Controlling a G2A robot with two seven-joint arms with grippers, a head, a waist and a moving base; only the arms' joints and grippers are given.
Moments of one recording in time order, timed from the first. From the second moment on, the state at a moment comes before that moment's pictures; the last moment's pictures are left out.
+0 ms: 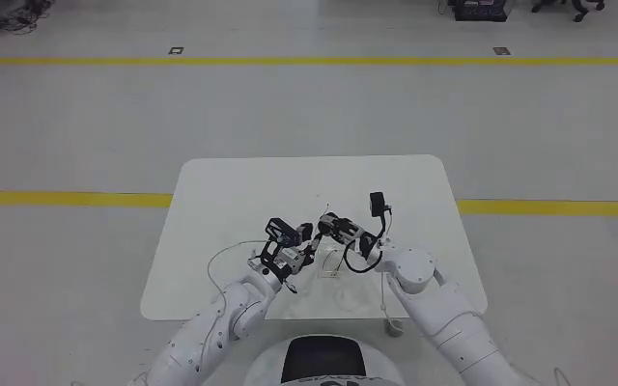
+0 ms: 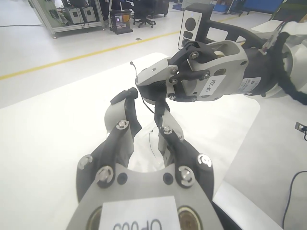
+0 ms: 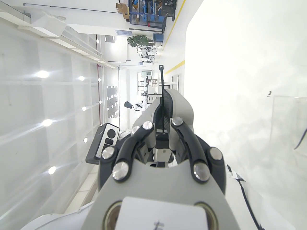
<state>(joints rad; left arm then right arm) 1.50 -1.16 -0.91 -1.55 1.19 -0.12 0.13 -1.40 -1.30 1.07 -1.38 0.16 -0.10 0.47</state>
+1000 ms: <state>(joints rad) 1.51 -1.16 -0.95 -1.57 1.07 -0.18 0.10 -1.42 -1.29 1.11 -1.40 0.14 -0.09 0.45</state>
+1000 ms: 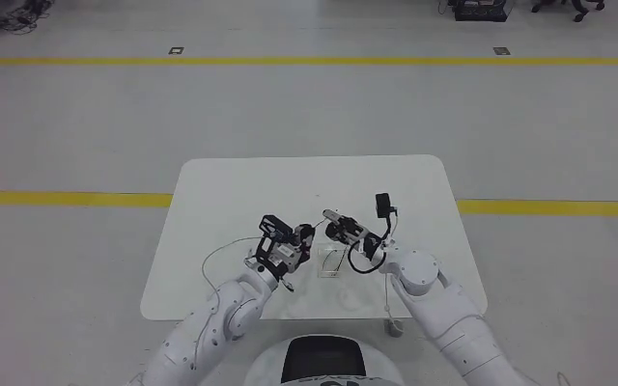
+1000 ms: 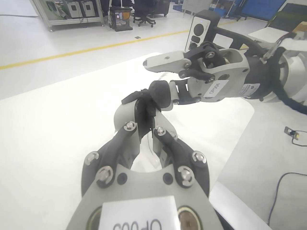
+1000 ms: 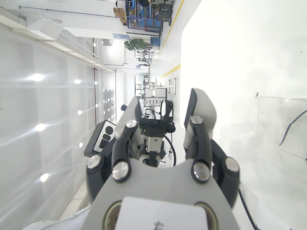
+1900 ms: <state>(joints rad) 1.49 -1.14 -1.08 -1.49 0.48 -0.29 -0.31 -1.43 -1.25 1.21 -1.38 0.09 -0.20 0.65</state>
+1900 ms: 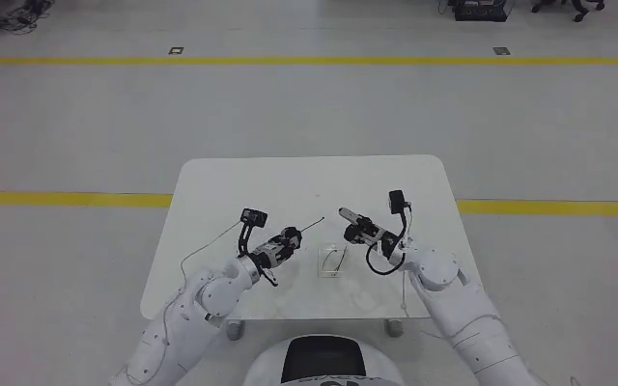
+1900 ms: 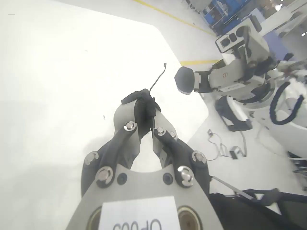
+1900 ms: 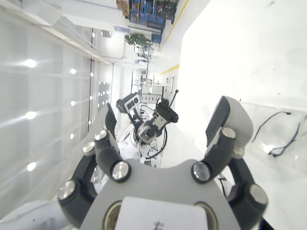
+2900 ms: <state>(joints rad) 1.41 -1.11 -1.11 -1.41 0.02 -0.29 -0.74 -1.35 -1.21 1.22 -1.22 0.20 -0.34 1.11</state>
